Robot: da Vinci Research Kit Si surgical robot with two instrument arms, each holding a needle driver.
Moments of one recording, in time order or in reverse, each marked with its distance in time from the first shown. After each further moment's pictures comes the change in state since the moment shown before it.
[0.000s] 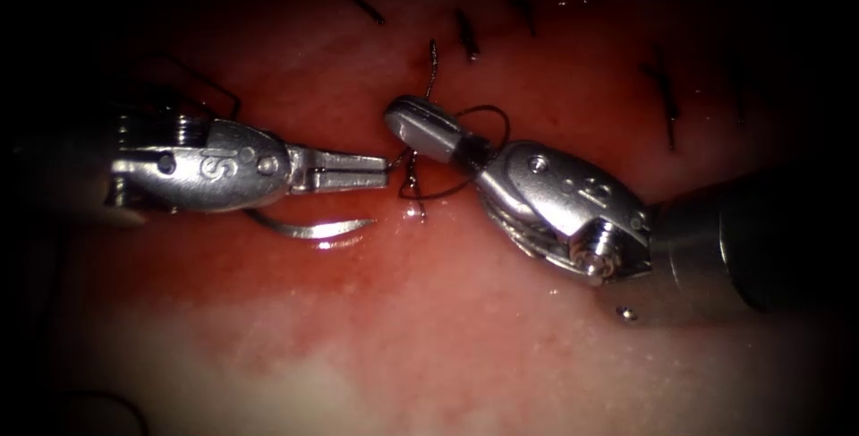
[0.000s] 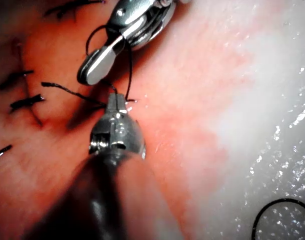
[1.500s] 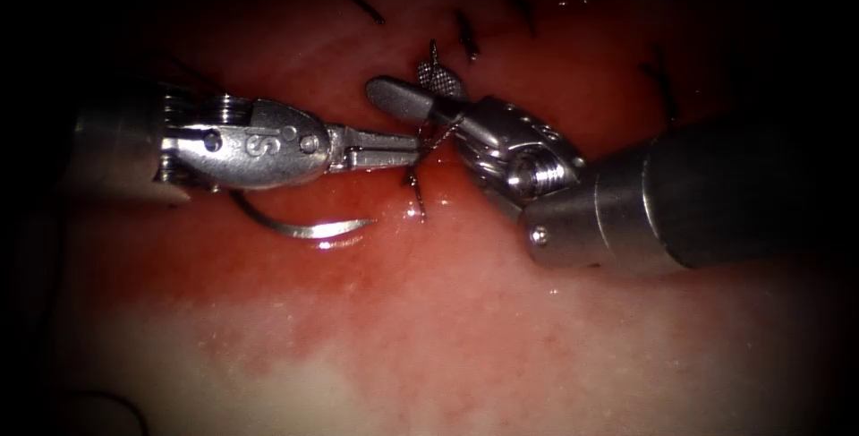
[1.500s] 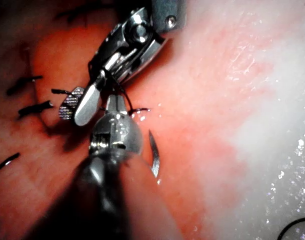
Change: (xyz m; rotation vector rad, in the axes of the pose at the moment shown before) right arm -0.004 0.003 0.004 -0.155 -0.222 0.325; left arm -0.001 -0.002 0.003 0.007 -0.045 -0.009
